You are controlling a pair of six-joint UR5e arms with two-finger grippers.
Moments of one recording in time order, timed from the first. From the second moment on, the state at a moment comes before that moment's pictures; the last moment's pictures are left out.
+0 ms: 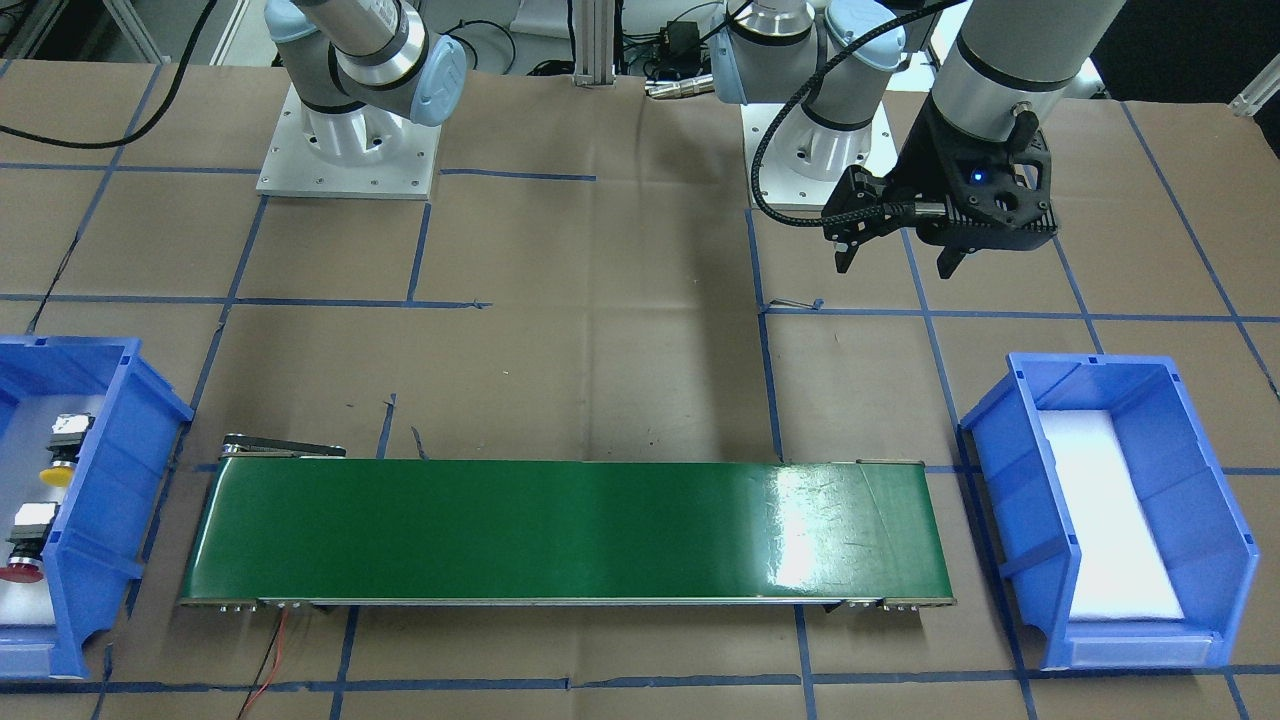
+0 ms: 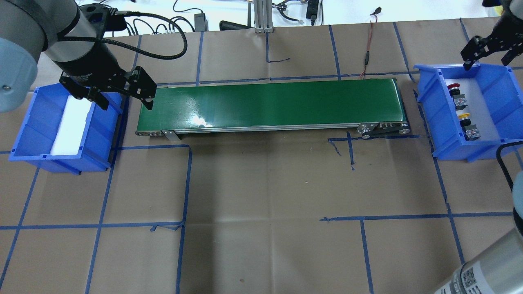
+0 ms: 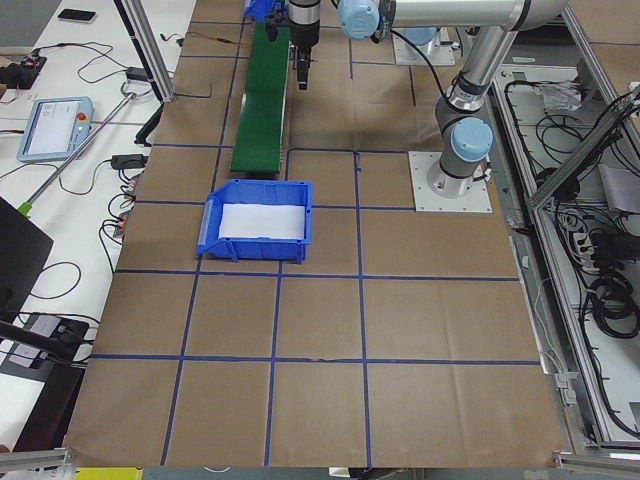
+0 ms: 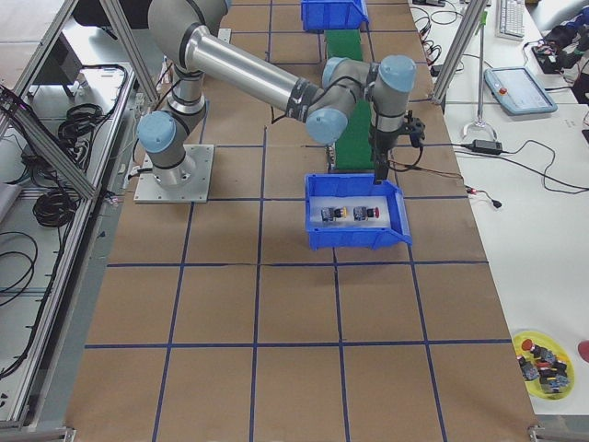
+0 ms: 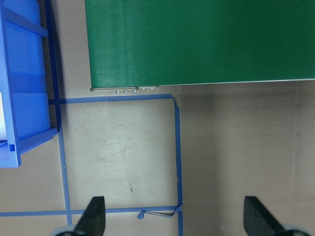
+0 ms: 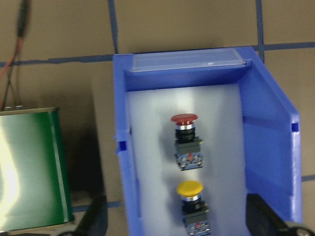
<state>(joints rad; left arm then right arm) -1.51 -1.54 -1.62 -1.53 1.57 0.10 1.22 -1.25 1.40 -1.86 -1.64 -0.26</state>
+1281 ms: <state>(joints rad) -1.51 -1.54 -1.62 -1.53 1.57 0.10 1.67 -1.71 1.71 -1.73 -1.51 0.13</state>
